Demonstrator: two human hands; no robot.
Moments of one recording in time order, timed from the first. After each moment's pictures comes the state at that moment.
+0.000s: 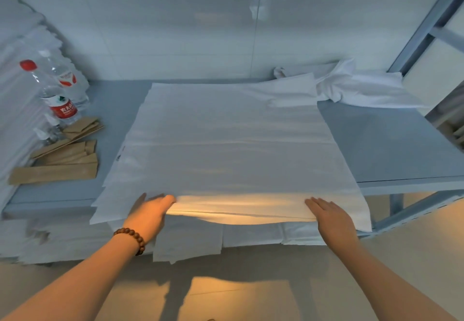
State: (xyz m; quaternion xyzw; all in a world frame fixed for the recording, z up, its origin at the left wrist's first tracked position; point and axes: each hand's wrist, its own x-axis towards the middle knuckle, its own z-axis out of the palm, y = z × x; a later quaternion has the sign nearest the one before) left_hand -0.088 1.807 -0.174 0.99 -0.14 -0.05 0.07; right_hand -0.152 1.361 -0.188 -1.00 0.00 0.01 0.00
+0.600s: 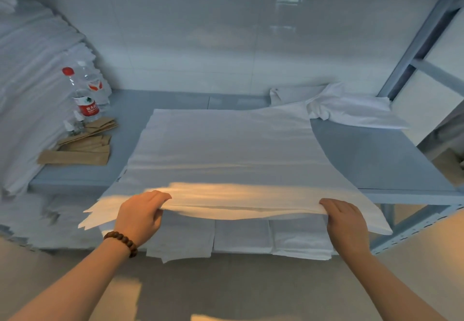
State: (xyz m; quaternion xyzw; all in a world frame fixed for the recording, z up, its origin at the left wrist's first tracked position) left_hand -0.190 1.759 -0.108 0.96 -0.17 0.20 0.12; right_hand -0.214 1.303 -0.129 -0.96 -0.03 -0.26 0.05
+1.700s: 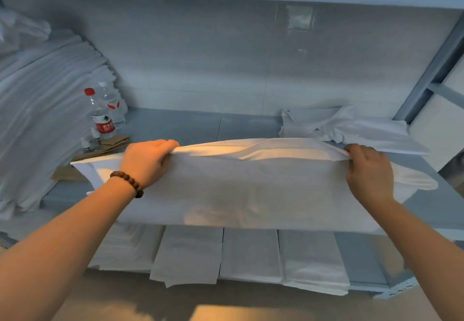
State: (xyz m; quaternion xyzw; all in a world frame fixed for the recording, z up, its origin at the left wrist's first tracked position) left_hand -0.090 1.768 0.005 0.92 -0.21 0.32 0.05; right_hand -0.092 1.298 -0.012 -0.91 -0.05 -0.42 0.03
